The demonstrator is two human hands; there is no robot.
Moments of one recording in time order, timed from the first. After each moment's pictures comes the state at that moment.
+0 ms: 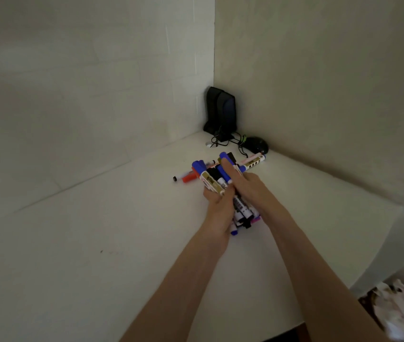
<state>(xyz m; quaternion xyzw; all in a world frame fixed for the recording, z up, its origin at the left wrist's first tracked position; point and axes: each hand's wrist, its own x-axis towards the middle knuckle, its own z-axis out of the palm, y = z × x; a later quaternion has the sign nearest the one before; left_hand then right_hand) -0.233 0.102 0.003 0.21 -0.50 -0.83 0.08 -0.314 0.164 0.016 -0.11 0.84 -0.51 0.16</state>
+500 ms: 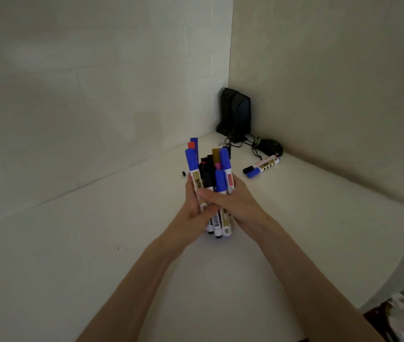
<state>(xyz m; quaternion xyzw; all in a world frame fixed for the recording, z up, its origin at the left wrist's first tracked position) -0.181 0.010 0.001 0.01 -0.77 -0.62 0.16 -0.266 0.119 0.011 -0.24 0.66 -0.68 0.20</state>
